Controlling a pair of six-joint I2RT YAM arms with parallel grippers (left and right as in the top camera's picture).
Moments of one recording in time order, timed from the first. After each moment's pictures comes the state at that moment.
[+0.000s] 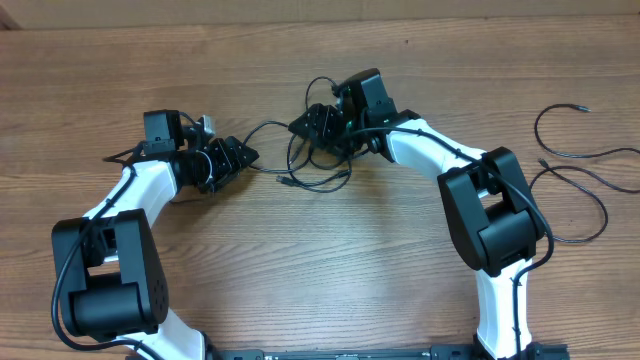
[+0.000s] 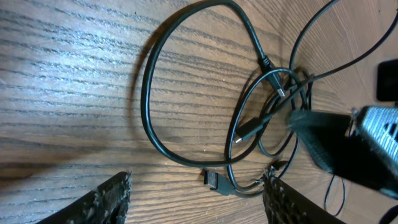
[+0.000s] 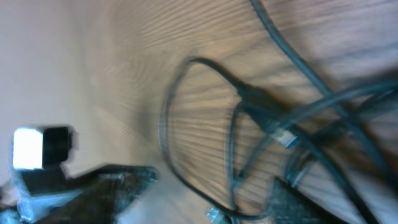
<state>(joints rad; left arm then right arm) 0.12 1.81 1.01 -0.34 0.65 -0.44 0.44 2.20 1.47 -0.09 -0.68 0.86</state>
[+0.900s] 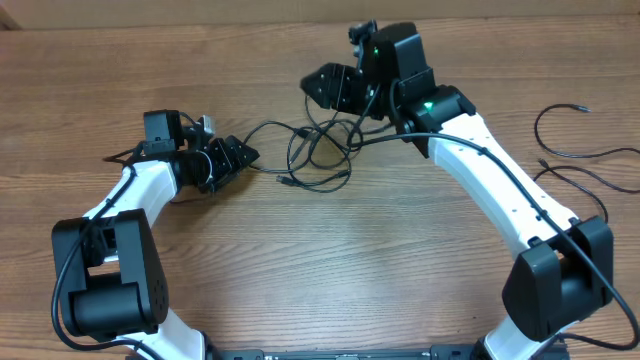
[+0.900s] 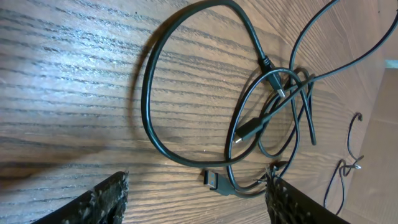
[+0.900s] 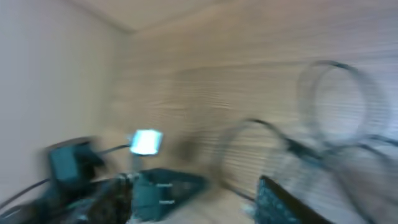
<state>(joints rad) 0.12 1.81 1.01 -0.34 0.65 -0.44 0.44 1.82 1.55 -0.41 -0.40 0.63</state>
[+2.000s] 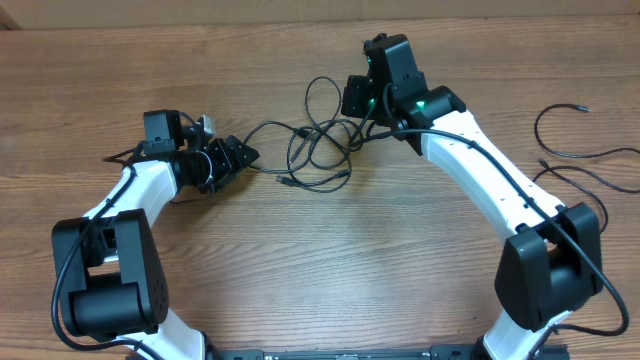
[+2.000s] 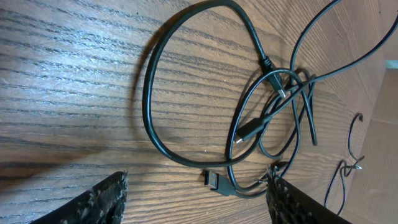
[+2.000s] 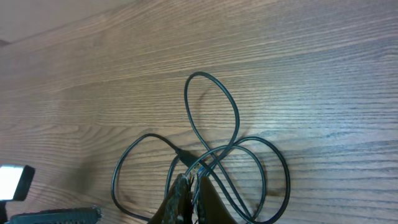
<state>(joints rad) 0.12 1.81 1.01 -0.34 0.65 -0.44 0.44 1.87 1.54 -0.48 -0.10 0.55</state>
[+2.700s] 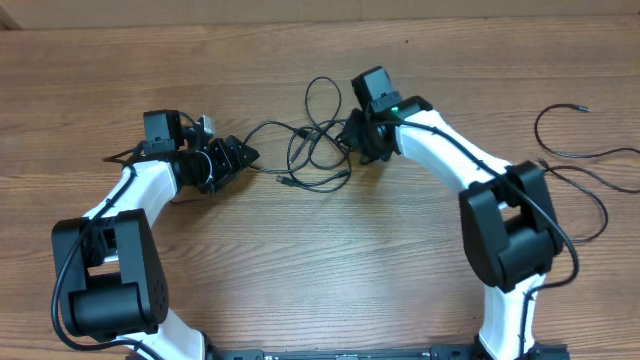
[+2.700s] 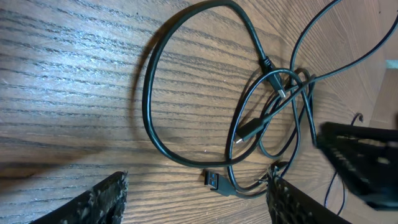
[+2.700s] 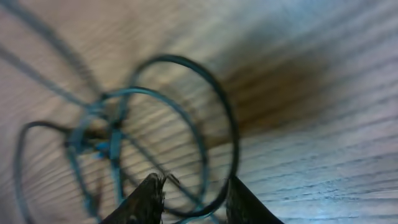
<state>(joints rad) 0.12 1.81 1.01 -0.34 0.65 -0.44 0.44 2.10 1.52 -0.61 -0.10 0.90</state>
